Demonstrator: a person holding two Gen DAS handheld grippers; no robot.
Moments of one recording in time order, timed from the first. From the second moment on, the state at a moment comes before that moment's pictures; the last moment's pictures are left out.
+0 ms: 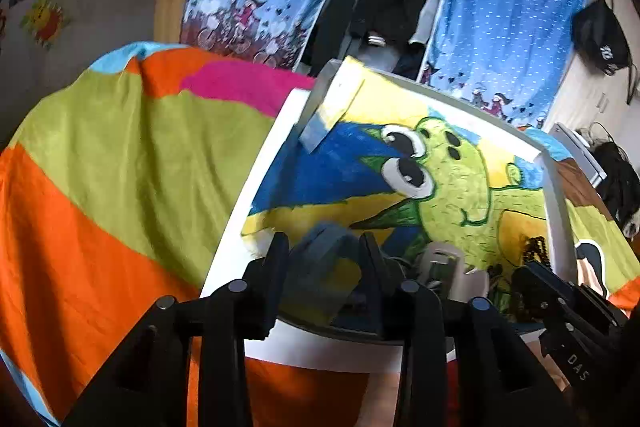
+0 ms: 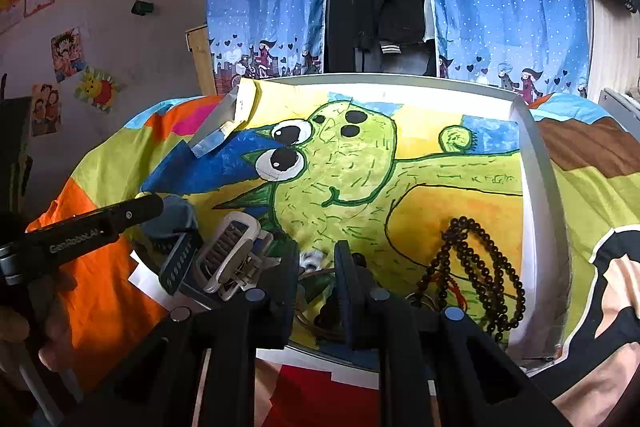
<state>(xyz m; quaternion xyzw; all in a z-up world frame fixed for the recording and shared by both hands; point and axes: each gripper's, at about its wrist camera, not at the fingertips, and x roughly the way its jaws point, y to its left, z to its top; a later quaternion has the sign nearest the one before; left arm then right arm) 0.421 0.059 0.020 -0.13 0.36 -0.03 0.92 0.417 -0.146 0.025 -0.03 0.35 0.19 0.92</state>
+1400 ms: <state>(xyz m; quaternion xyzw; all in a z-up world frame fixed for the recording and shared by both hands) 0.313 0.058 0.115 -0.15 0.20 -0.03 0.97 0.331 -0.201 0.124 0.02 0.18 0.13 0.98</state>
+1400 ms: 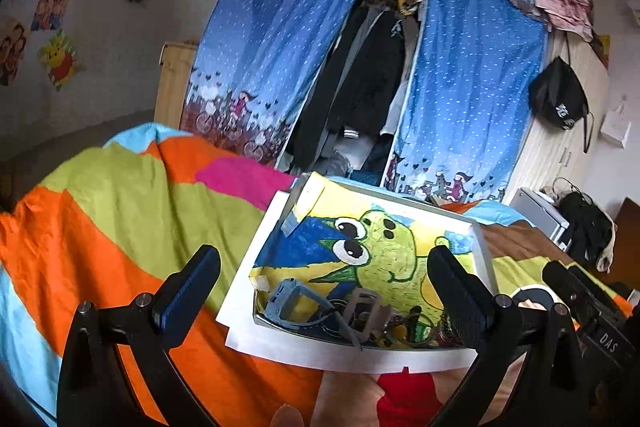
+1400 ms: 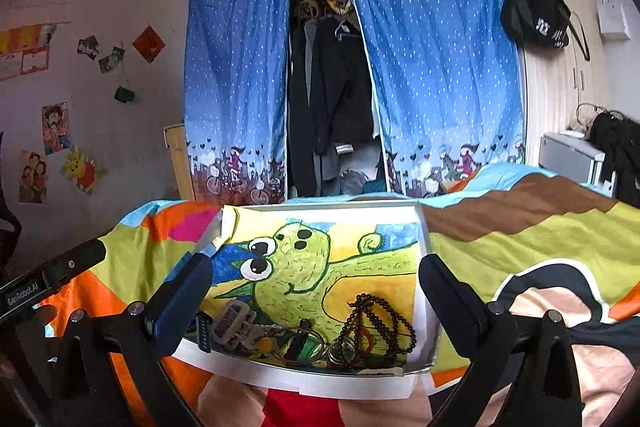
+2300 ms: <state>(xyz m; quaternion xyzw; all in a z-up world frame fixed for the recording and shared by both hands) 0.176 0.018 0.135 -0.07 0.20 -0.05 0.98 0.187 -0.226 0.143 0.02 0.14 0.10 0.98</state>
